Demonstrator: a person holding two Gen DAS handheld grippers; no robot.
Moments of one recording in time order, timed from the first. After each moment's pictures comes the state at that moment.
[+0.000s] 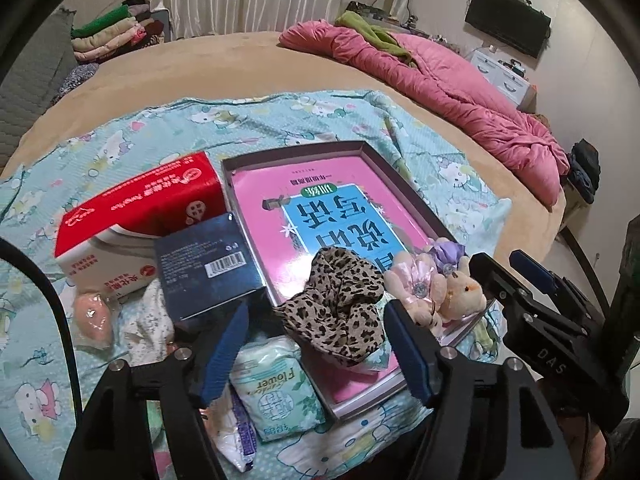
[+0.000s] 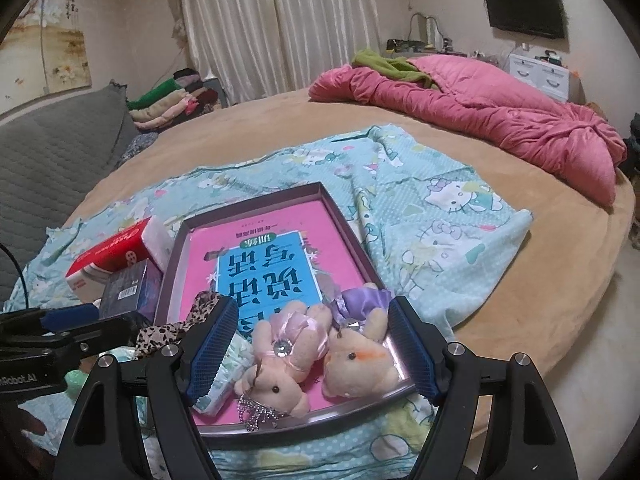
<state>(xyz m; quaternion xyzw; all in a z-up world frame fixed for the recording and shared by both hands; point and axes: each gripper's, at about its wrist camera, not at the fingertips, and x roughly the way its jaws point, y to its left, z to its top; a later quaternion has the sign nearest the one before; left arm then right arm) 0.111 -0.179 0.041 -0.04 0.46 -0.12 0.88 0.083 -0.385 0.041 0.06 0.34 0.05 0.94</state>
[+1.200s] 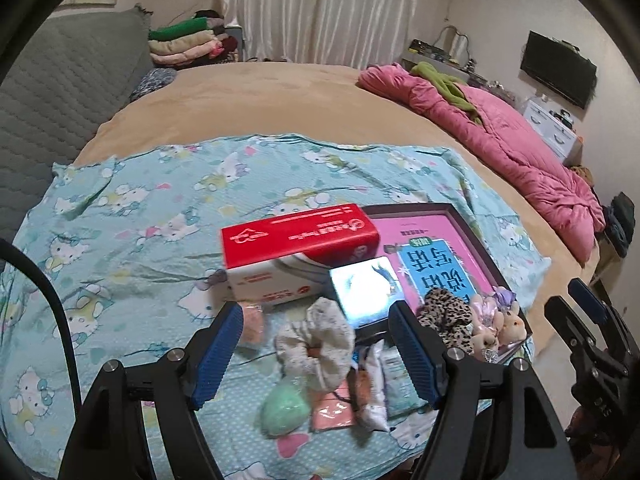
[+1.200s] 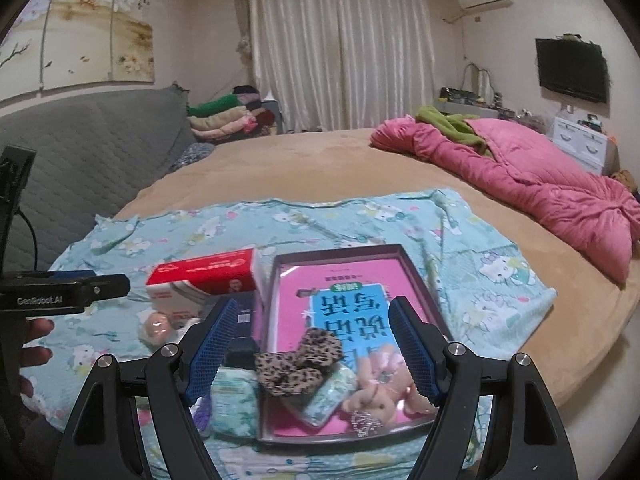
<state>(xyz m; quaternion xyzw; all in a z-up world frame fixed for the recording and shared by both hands) 0.079 -0.051 0.102 -0.07 0.42 -0.01 0.90 0.041 -0.298 0.114 0.00 0.28 0.13 0.95</state>
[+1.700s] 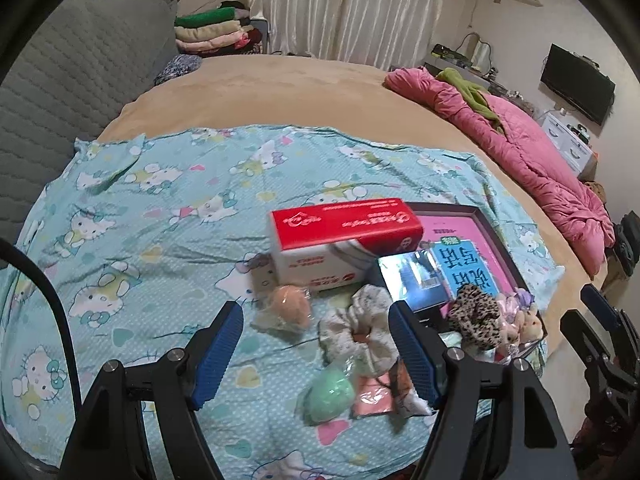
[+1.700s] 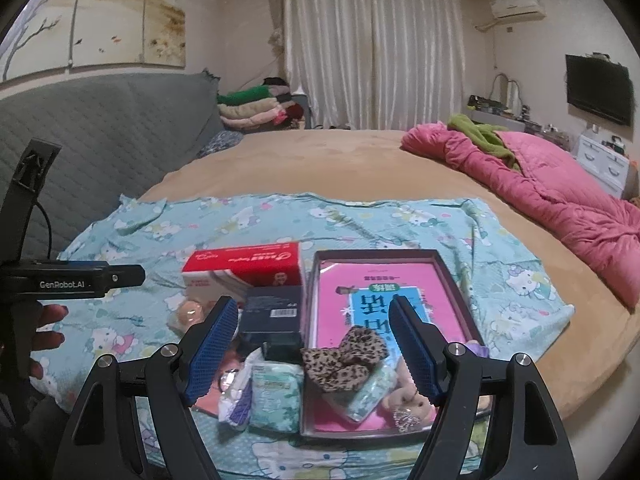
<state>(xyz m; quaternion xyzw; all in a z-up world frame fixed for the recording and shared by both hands) 0.061 -0.005 0.090 -0.09 0.43 0.02 0.90 0.027 -0.257 0.117 -0.03 0.28 0.18 0.94</state>
